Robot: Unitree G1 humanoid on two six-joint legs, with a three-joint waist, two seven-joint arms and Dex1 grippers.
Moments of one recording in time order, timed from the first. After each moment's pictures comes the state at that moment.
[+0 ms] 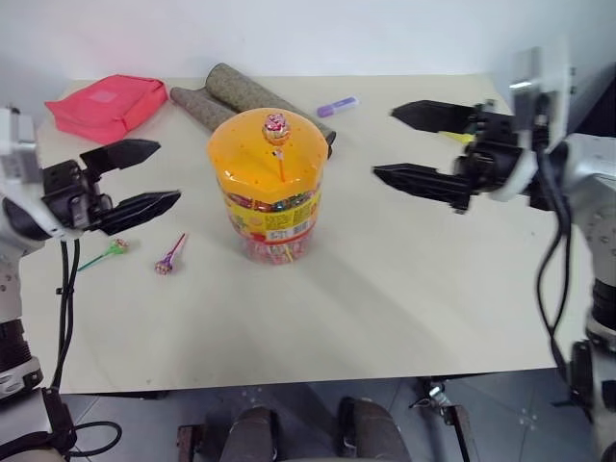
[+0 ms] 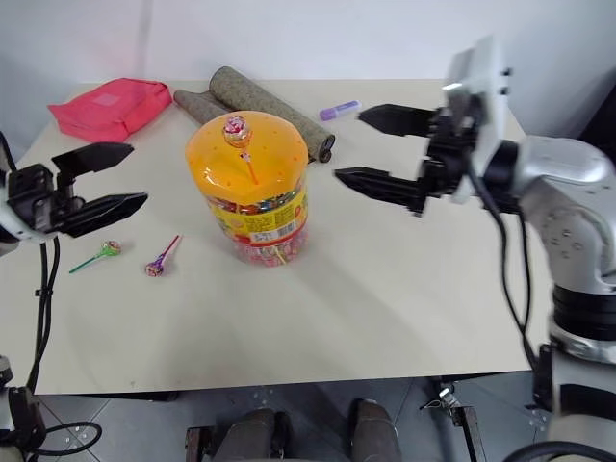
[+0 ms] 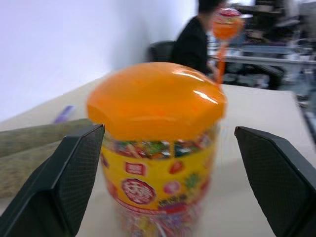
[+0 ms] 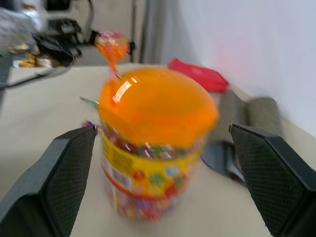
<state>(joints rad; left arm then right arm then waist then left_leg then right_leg) -0.51 0.86 0.49 0.06 -0.71 0.49 -1.28 -0.87 -0.74 -0.07 -0.26 0.81 0.75 0.90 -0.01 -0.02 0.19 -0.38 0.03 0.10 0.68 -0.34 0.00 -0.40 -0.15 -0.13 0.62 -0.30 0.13</state>
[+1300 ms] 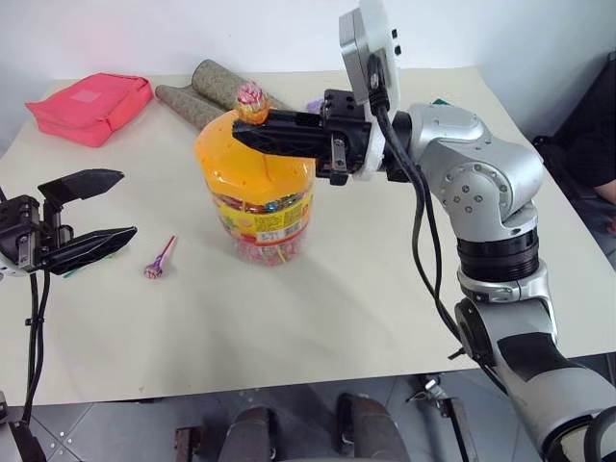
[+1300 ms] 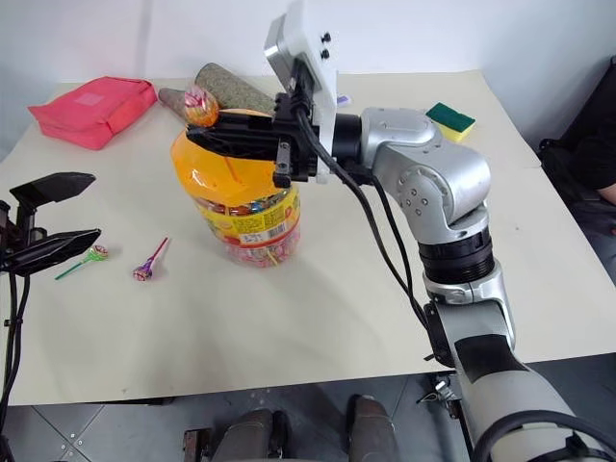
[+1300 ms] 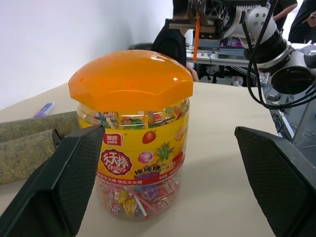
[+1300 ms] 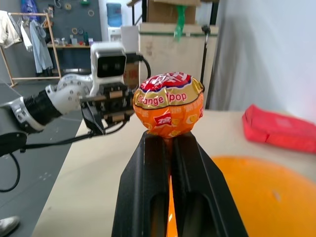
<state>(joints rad) -0.34 0.92 0.59 0.08 -0.80 0.41 -1.36 -1.19 -0.30 0.11 0.00 0.66 0.70 0.94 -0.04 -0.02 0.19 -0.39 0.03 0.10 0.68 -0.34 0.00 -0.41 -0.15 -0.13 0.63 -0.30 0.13</state>
